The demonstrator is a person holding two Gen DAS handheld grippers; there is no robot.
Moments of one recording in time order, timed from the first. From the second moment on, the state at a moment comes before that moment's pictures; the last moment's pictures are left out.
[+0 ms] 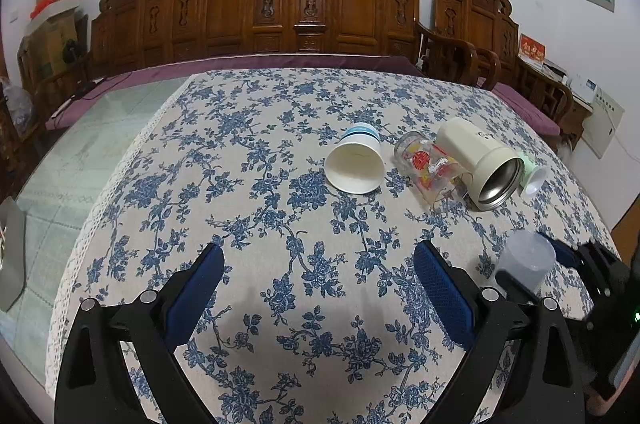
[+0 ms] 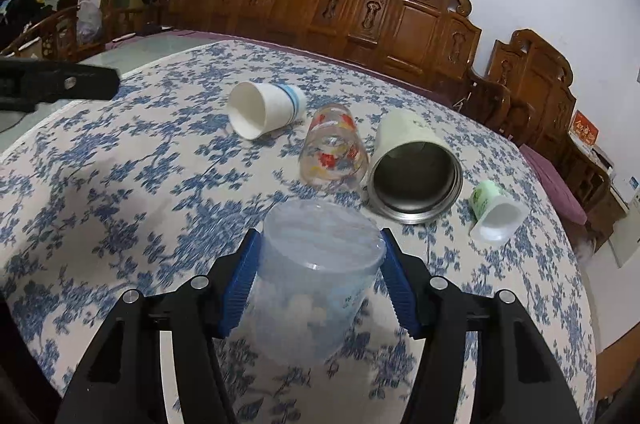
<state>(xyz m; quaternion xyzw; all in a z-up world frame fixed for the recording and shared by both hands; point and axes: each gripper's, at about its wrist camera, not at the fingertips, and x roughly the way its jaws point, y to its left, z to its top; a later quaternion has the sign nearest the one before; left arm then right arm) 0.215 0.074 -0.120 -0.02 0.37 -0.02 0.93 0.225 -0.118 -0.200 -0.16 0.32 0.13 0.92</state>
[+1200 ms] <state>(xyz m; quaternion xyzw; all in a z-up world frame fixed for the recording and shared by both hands) 0.135 0.016 -0.098 0.04 0.35 -0.02 0.94 0.152 -0.203 -0.151 0.02 0.34 0.15 0.93</state>
